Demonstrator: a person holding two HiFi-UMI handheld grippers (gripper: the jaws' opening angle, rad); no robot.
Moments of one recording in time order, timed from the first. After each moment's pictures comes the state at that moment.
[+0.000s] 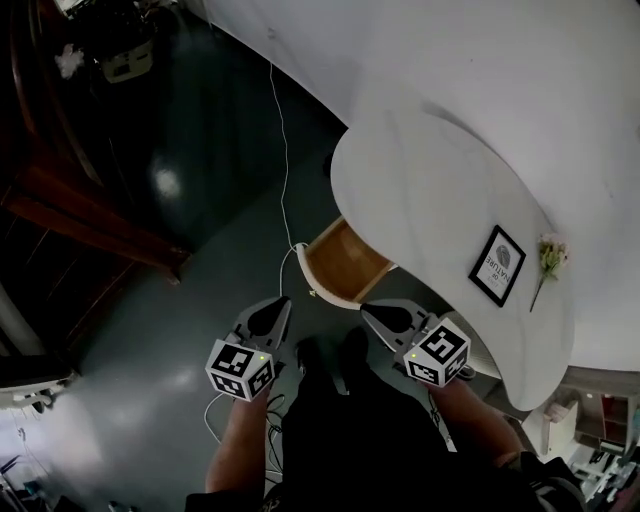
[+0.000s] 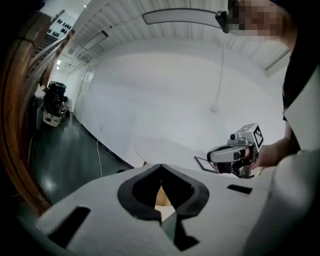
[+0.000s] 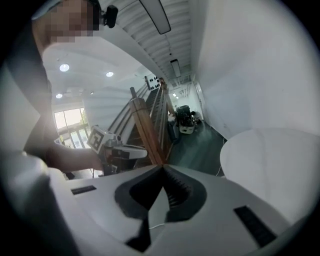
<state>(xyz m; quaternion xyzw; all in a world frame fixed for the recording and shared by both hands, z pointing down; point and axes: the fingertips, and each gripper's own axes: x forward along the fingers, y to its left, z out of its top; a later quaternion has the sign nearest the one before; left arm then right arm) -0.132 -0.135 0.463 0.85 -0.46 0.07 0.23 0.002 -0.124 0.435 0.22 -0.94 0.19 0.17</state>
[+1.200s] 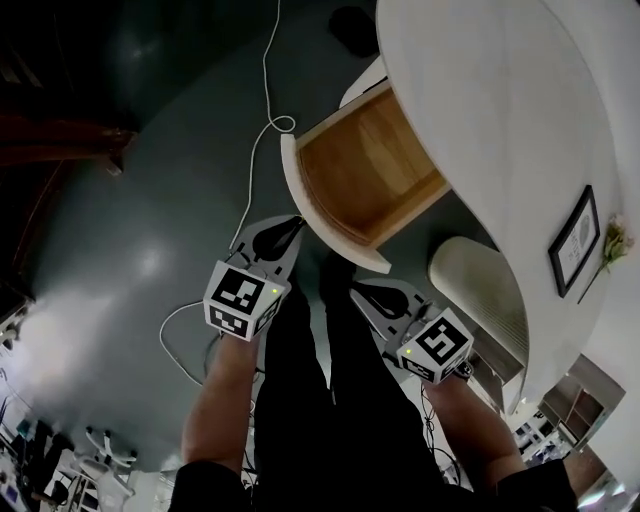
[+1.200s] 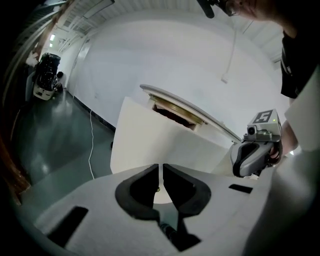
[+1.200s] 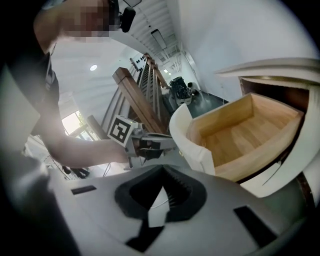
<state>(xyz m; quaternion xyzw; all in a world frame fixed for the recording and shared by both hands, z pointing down) -0.083 -0.177 0.756 0.86 -0.40 0.14 0.30 -0.004 -0.096 0.702 0.18 -0.90 0.31 0.25</state>
